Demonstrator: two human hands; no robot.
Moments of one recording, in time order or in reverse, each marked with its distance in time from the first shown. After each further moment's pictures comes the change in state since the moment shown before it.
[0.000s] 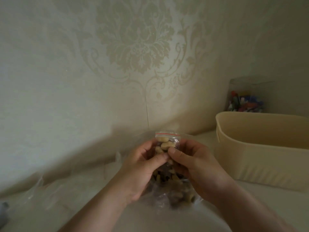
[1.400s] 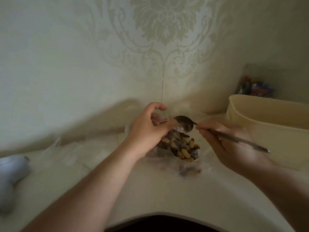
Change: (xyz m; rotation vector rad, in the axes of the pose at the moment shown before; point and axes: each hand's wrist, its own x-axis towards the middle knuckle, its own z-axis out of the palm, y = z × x) left_hand 0.004 0.009 -0.027 0.534 0.220 0.109; right_hand -0.026 -0.027 -0.035 -1.422 -0.049 -0.855
